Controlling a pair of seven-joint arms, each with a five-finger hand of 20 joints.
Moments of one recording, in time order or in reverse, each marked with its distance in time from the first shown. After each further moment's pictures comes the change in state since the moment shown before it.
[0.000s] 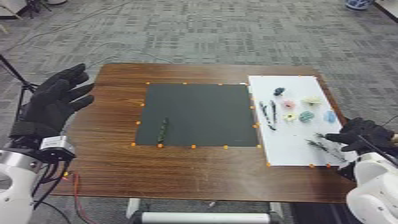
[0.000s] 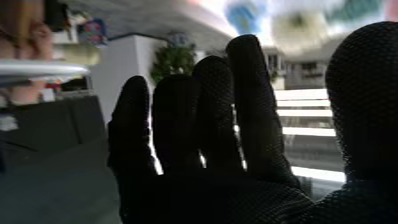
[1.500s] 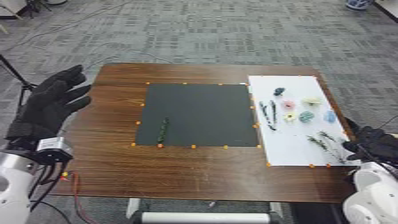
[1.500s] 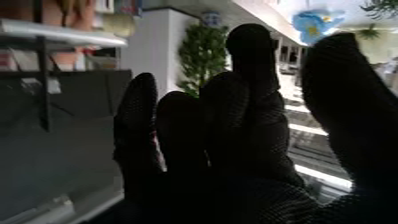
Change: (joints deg) left arm 1.2 -0.2 -1.3 -0.3 0.1 0.2 -0.1; right arm 1.0 1.4 -4.5 3.6 -7.2 3.4 7.8
